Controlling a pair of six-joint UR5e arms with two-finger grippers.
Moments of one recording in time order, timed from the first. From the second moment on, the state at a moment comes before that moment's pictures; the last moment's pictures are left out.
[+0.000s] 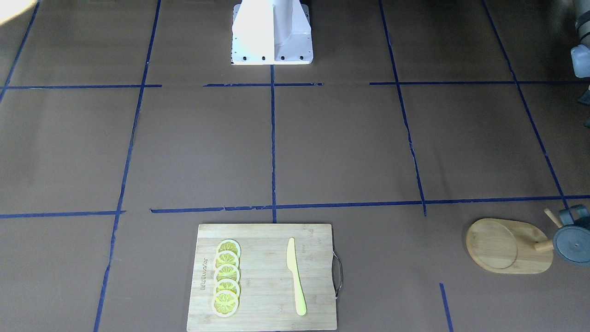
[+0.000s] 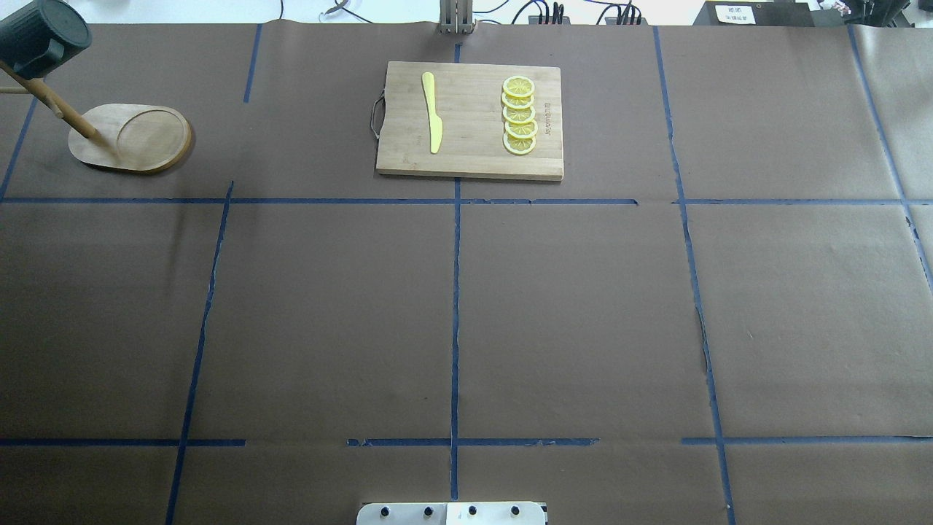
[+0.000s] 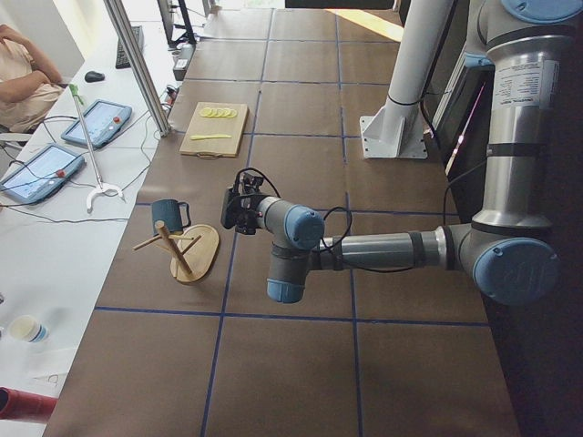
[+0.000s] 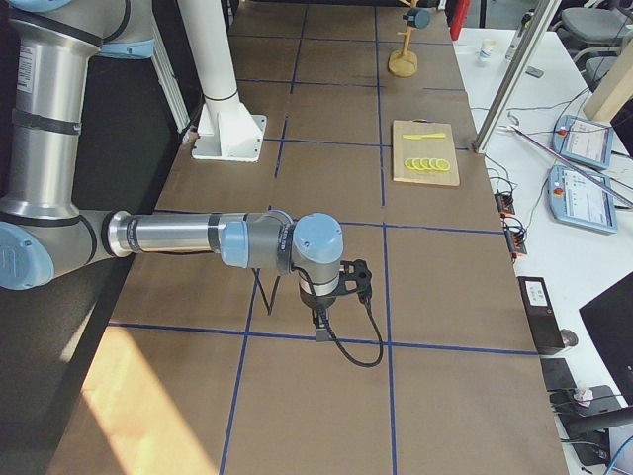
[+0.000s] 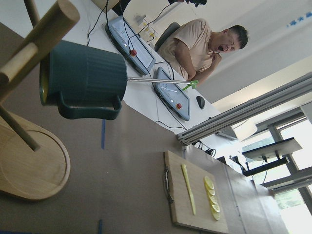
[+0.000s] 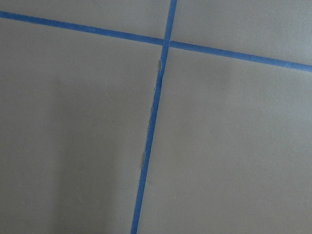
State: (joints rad) left arm -1.42 -1.55 -1.46 -3.30 -2.34 -1.30; right arm 1.61 -1.78 1.85 -1.66 2.31 -0.20
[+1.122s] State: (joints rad) left arm -1.56 -1.58 -1.53 -2.16 -1.84 0.46; right arm 1.61 -1.78 1.85 -1.66 2.31 -0.20
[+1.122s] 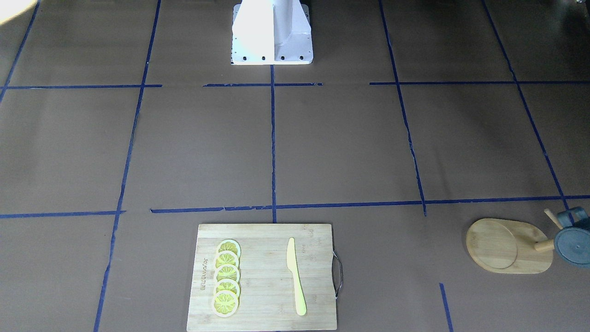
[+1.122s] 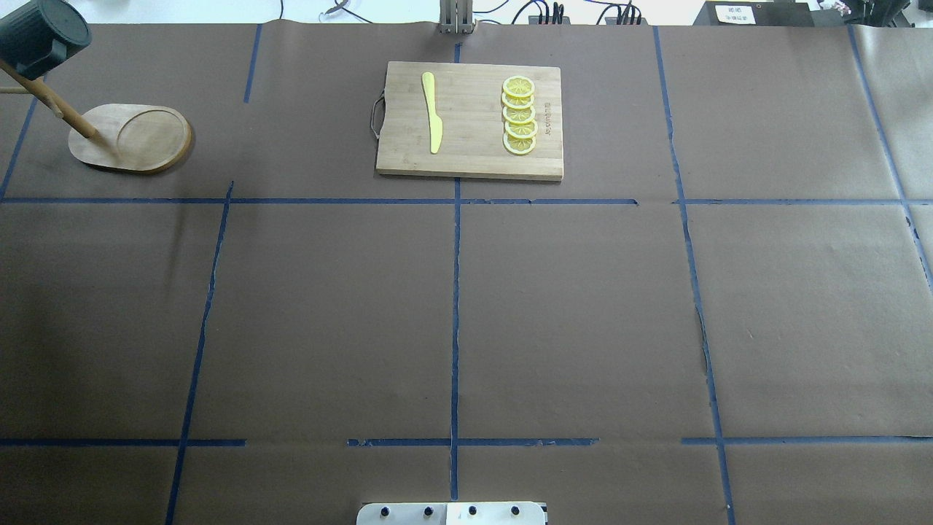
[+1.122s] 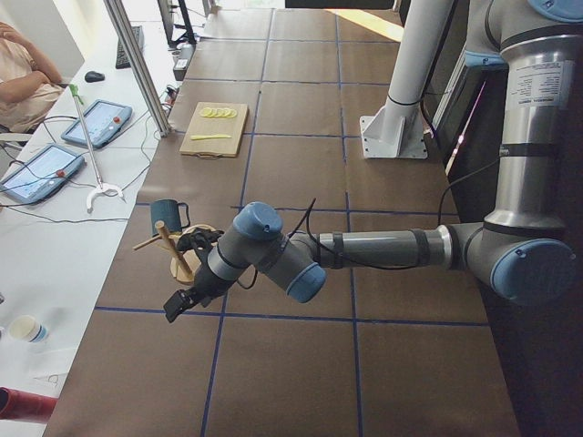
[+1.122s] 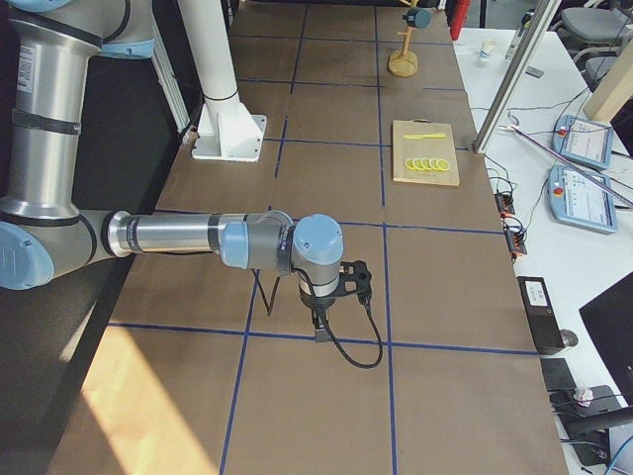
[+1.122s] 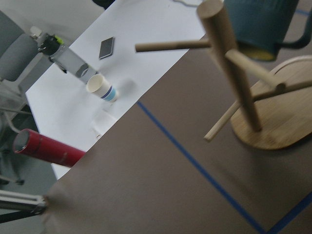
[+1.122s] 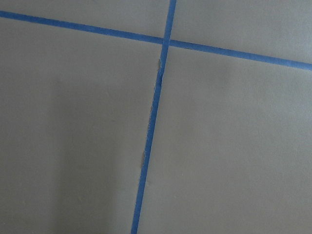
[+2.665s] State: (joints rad) left arm -1.63 -1.42 -1.70 -1.45 -2.40 -0.02; right arm 1.61 -1.80 1.80 -1.67 2.30 -0.21
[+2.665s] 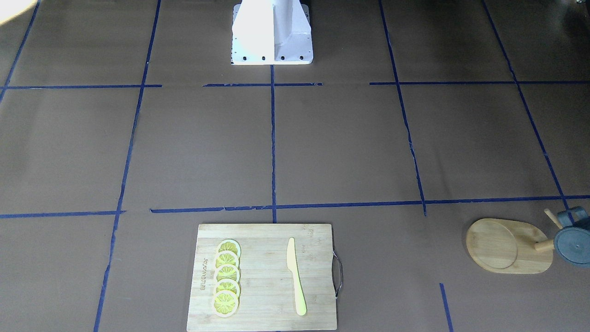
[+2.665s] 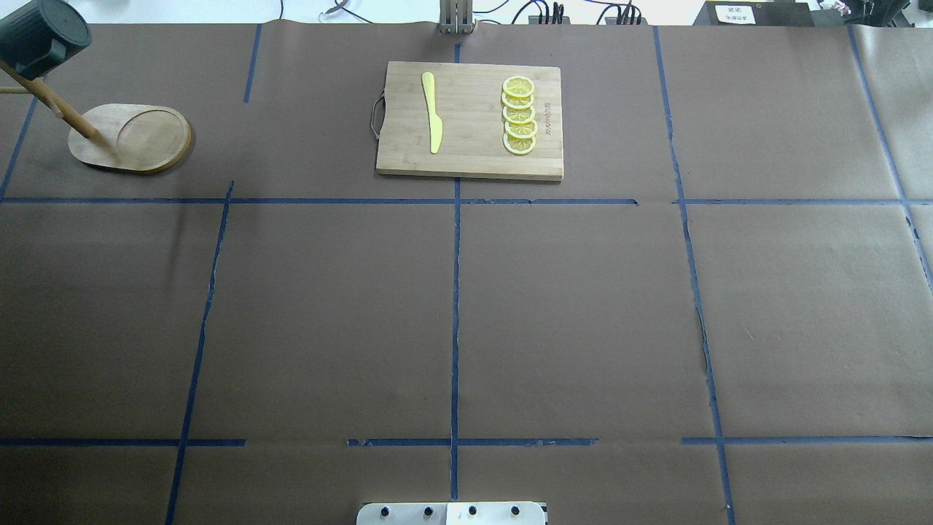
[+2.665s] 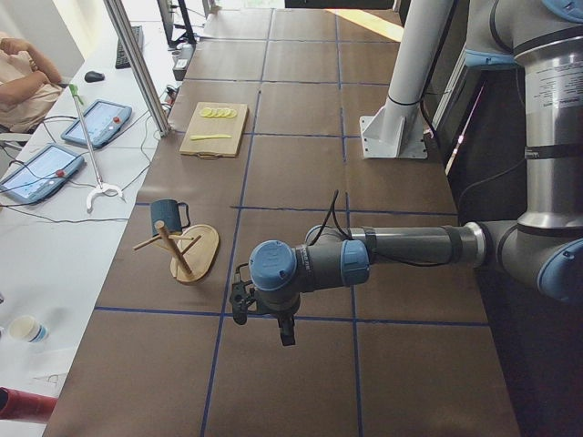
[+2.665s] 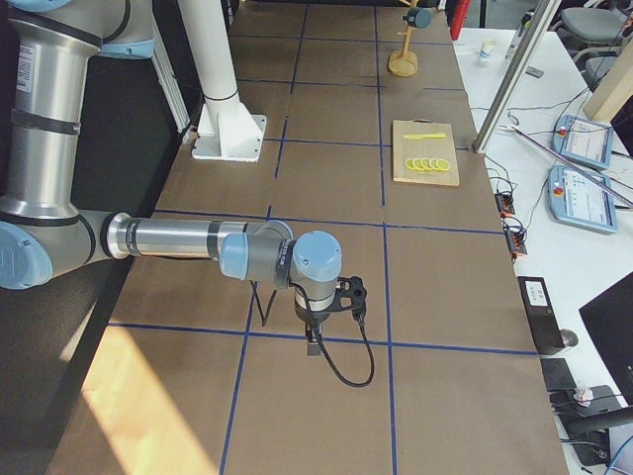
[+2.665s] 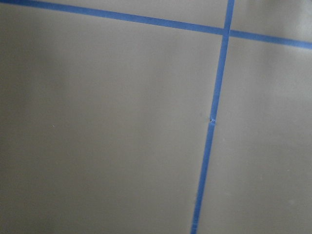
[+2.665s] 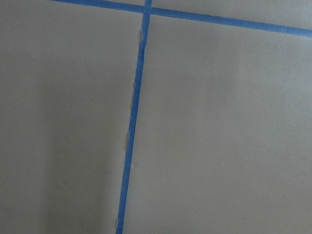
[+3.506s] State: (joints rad) left arm -1.52 -1.41 -1.70 -1.46 -2.37 0.06; right arm 1.61 -1.83 1.80 -1.66 2.31 -0.22
